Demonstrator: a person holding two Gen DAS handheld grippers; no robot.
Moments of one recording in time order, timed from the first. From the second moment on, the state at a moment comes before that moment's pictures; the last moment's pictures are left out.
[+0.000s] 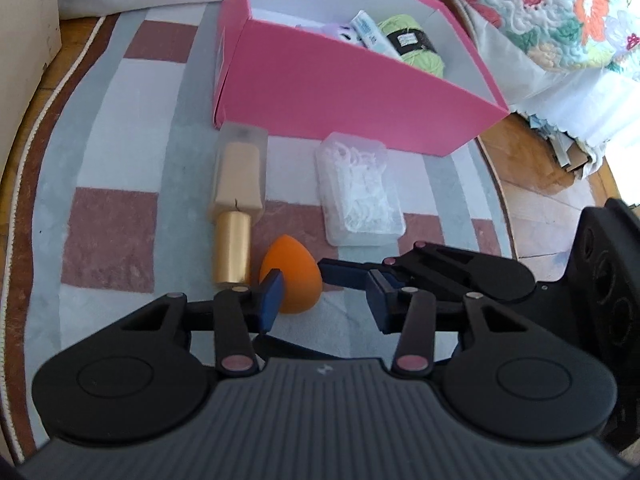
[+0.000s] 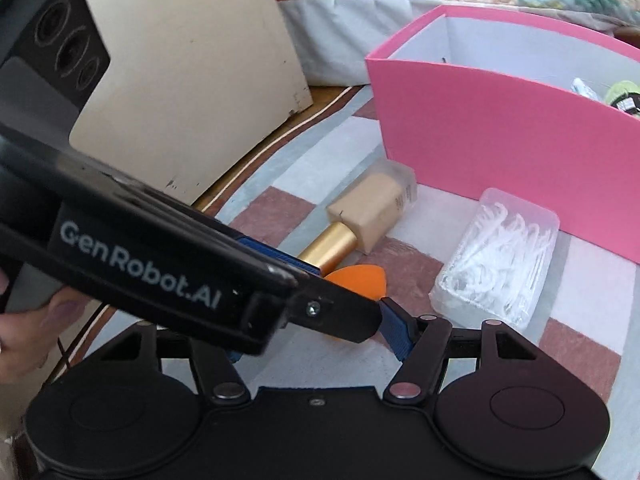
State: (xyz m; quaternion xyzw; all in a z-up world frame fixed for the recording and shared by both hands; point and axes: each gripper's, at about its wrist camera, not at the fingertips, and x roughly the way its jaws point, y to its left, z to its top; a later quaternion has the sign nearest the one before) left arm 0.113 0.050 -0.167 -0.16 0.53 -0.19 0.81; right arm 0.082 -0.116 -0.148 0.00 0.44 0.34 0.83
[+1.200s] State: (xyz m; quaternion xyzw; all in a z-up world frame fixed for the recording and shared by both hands) left arm 0.076 0.032 -0.128 -0.10 0.54 -0.18 0.82; right arm 0.038 -0.146 -0.106 0.03 0.42 0.32 0.85
